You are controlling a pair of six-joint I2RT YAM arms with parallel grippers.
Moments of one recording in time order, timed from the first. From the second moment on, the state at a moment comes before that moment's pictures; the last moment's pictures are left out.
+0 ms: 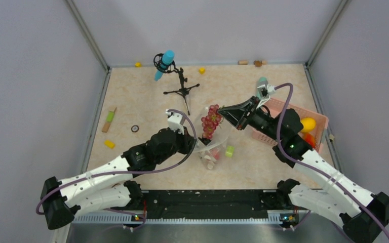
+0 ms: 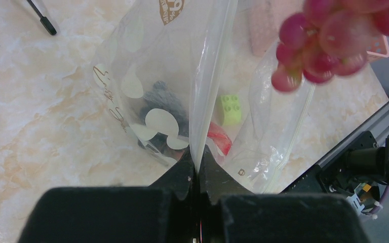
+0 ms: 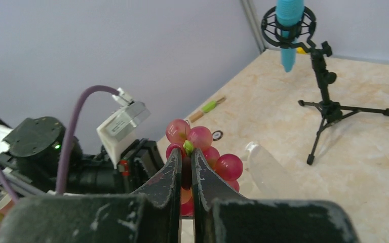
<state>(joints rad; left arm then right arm) -0.99 0.91 0.68 -0.18 -0.26 -0.55 0.66 0.88 0.73 0.35 -0.33 0.55</state>
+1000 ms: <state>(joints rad) -0.99 0.86 0.67 -0.18 -0.25 -0.55 0.97 1.08 0.65 0.36 0.15 0.35</state>
